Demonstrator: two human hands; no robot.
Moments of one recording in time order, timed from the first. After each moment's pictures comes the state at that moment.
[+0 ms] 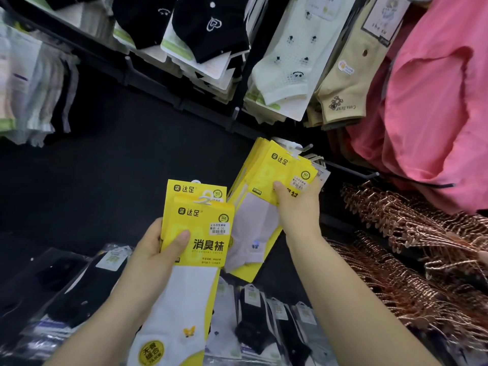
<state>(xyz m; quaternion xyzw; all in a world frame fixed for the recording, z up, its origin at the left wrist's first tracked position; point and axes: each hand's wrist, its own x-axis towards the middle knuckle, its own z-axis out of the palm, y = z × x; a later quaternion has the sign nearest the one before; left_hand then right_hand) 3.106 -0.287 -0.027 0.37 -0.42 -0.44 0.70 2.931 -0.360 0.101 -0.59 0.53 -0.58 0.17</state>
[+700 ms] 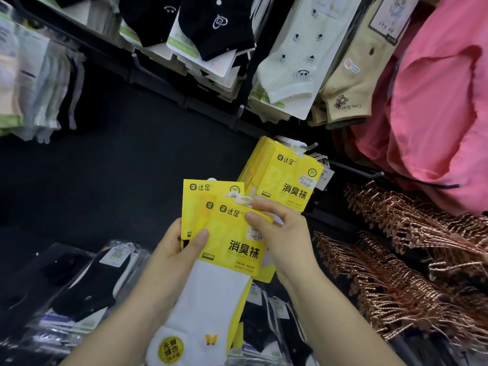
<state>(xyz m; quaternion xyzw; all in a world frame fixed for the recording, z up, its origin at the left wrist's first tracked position) 3.083 -0.279 -0.017 0.30 -0.39 -0.51 0.71 2.942 -0.309 0.070 -0.65 0.45 -0.52 0.32</state>
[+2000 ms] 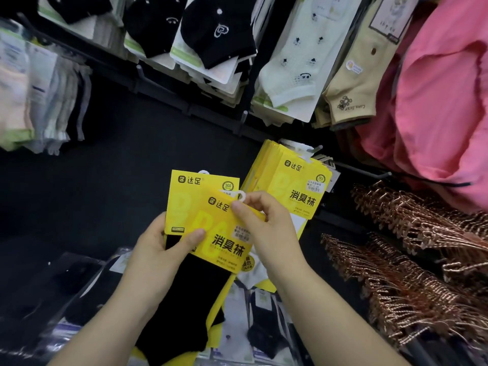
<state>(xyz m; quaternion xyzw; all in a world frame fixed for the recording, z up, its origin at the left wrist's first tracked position) 3.114 -0.271 -0.003 0.38 -0.43 -0.40 0.71 2.973 -0.303 0.075 -0.70 0.41 -0.49 0.31</state>
